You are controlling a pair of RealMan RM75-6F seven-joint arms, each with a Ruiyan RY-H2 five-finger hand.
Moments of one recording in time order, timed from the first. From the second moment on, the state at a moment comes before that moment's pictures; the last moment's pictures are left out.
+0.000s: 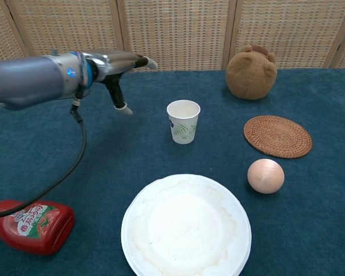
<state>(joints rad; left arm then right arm) -1.09 -1.57 -0.16 -1.39 0.69 0.96 0.59 0.09 -1.19 0.13 -1.43 -1.35 1.38 0.14</state>
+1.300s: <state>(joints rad) -0.29 -1.30 0.14 -1.34 1.31 1.56 -0.07 0.30 -1.22 0.19 -1.66 -1.47 1.31 -0.17</state>
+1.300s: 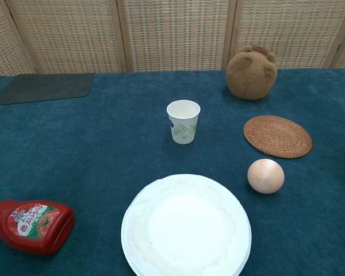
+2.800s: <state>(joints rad) -0.23 -1.33 0.02 -1.27 1.41 1.42 -0.09 1.05 -1.67 0.35 -1.23 -0.86 0.65 -0.49</state>
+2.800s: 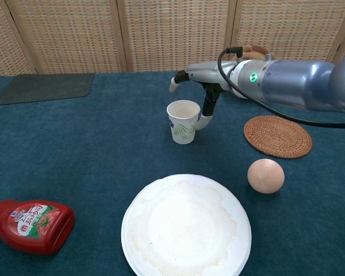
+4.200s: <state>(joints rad) -0.21 -1.33 -0.02 -1.28 1.45 1.38 -0.09 1.07 -1.61 0.26 -1.21 -0.82 0.72 -0.43</state>
